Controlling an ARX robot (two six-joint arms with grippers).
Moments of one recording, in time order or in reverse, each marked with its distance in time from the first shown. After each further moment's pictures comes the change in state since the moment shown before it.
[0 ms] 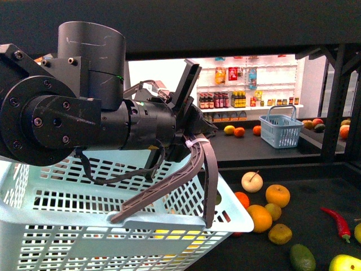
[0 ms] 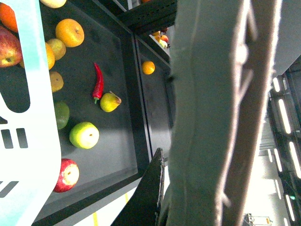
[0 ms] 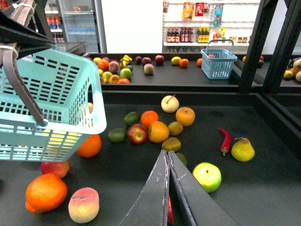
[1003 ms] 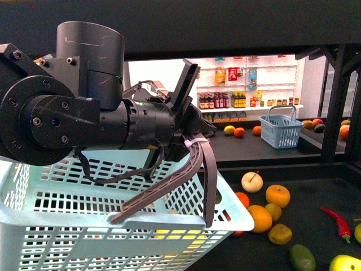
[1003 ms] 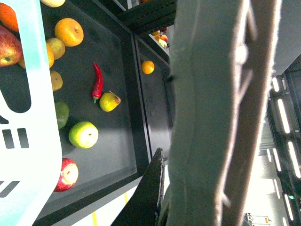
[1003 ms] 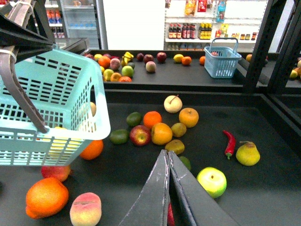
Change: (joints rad) left arm 0.001 -0.001 0.000 0.000 -0.002 -0.002; right arm 0.070 0.352 0.035 0.300 0.036 -0.004
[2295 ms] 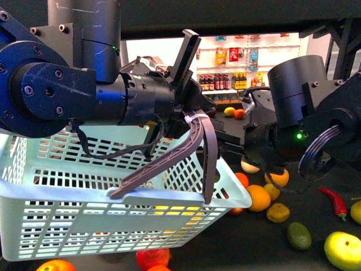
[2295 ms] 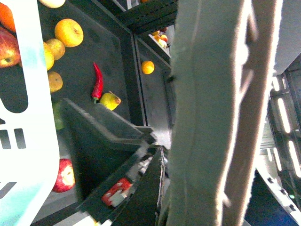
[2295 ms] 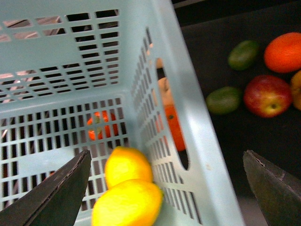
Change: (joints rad) left arm 0.000 -0.001 0.000 0.000 -0.001 0.003; right arm 0.131 1.643 1.186 0.091 -0.079 0.311
